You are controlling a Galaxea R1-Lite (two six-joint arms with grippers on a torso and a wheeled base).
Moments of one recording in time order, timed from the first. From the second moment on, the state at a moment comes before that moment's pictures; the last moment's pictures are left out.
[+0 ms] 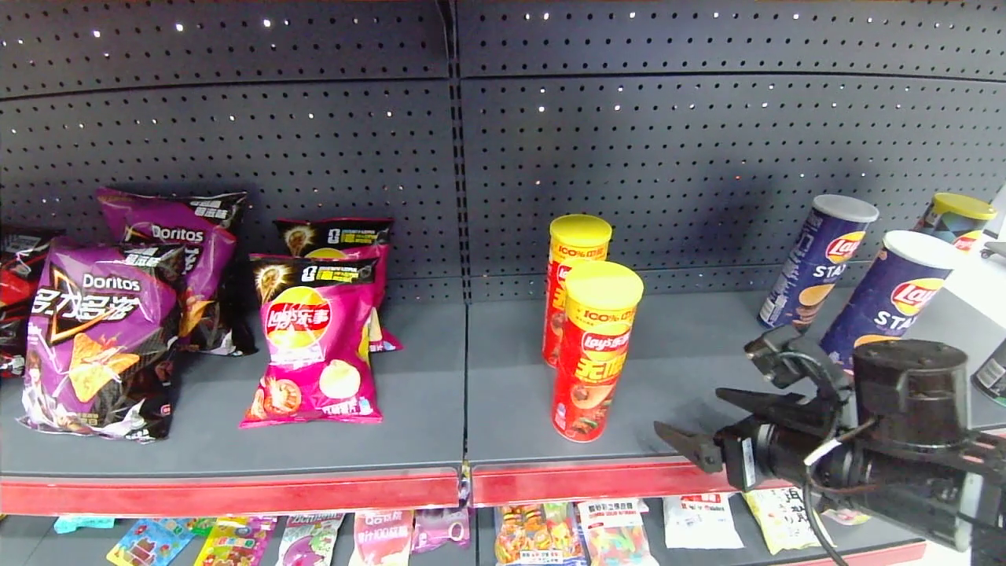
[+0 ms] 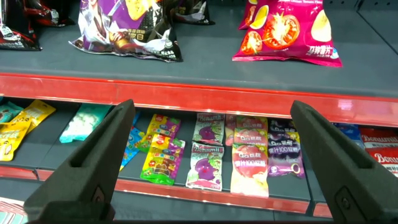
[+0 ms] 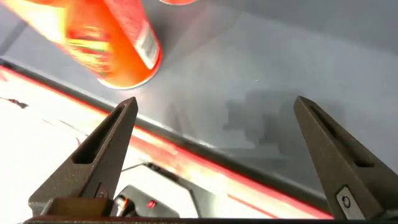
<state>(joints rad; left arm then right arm) 0.14 0.10 0.00 0.00 0.03 0.01 0.43 1.60 -0.31 -0.81 0.04 0.00</state>
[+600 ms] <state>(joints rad) 0.14 0.10 0.00 0.00 0.03 0.01 0.19 1.06 -0.15 -0.54 0.06 -0.13</state>
